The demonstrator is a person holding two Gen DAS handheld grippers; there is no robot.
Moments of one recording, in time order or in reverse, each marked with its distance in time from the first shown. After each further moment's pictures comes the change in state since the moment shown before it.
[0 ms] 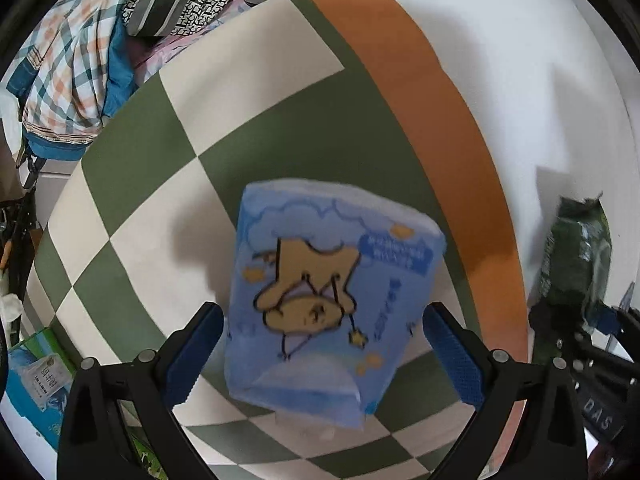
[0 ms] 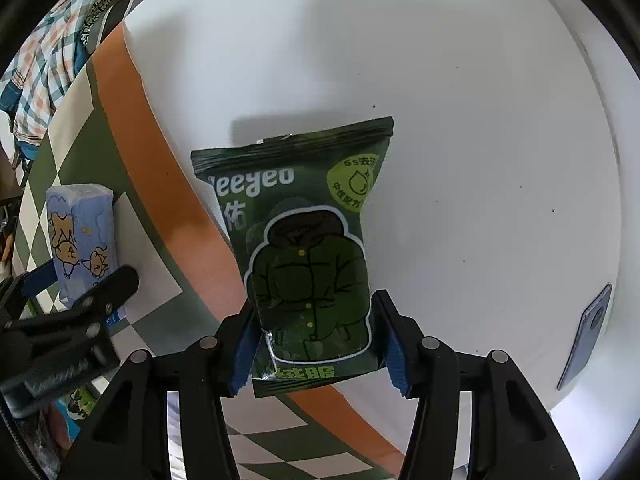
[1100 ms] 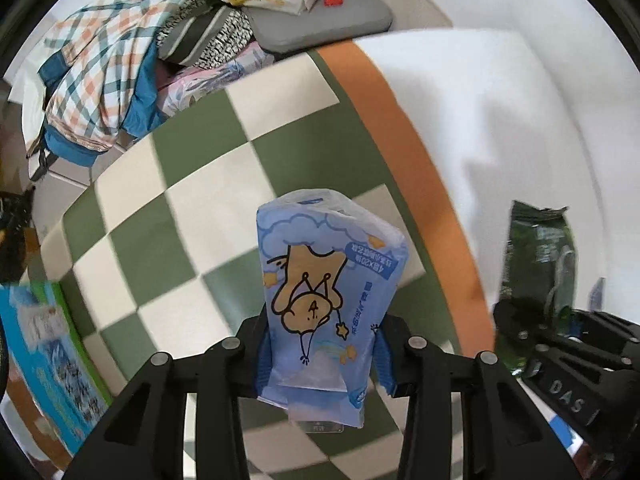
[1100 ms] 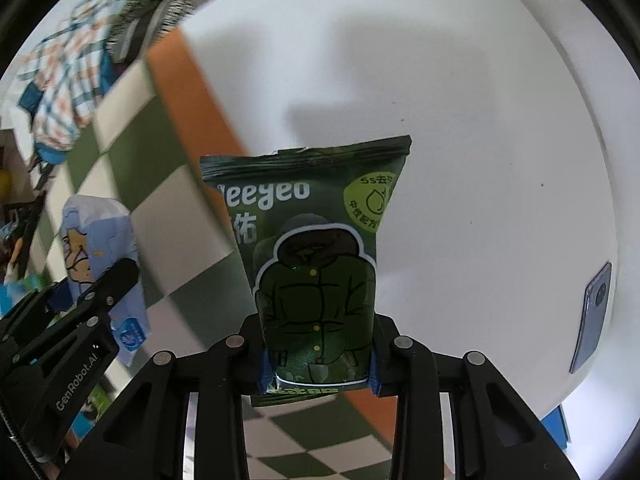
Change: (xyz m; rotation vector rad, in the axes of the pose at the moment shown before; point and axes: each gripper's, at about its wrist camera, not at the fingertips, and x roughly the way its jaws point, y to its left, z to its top) left arm -0.076 0.006 -0.083 -0.054 -0.225 -0.093; right arm -0.036 0.003 -0.048 -0.016 -0.104 0.044
